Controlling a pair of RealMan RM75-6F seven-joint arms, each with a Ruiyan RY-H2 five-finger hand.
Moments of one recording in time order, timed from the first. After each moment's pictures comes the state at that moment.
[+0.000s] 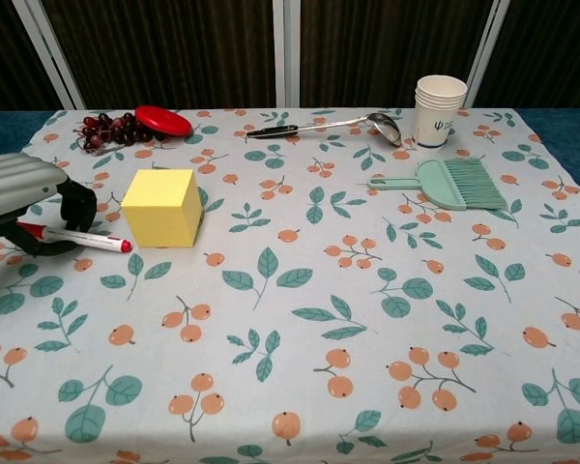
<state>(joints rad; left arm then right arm) -0.59 -1.67 0.09 -0.78 1.62 1.08 -0.27 0.04 -1.04 0.08 -1.62 -1.50 1.52 0.01</state>
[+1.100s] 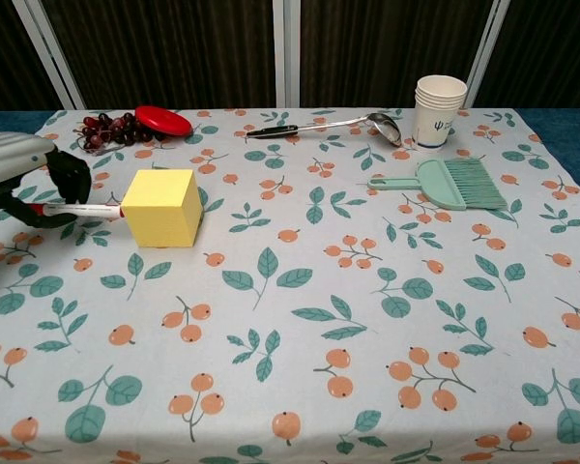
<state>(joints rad) -0.62 -1.76 0.08 -0.53 1.64 1.12 -0.56 0.03 -1.03 0.08 -1.63 -1.49 1.53 0.00</state>
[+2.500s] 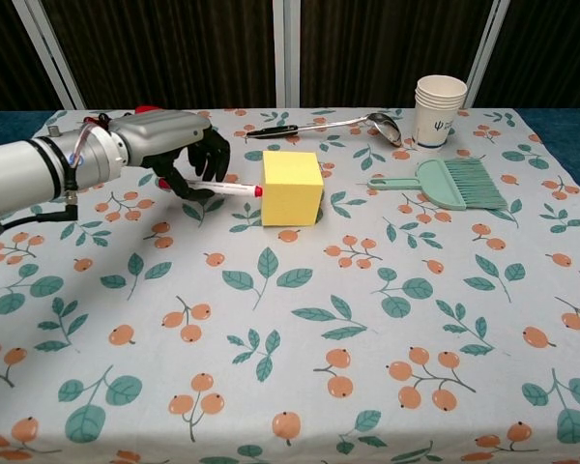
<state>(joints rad) -0.94 -1.87 -0.08 -0.67 1.52 0.82 -0.36 0.00 -1.02 0.08 -1.61 -1.47 1.55 0.04</state>
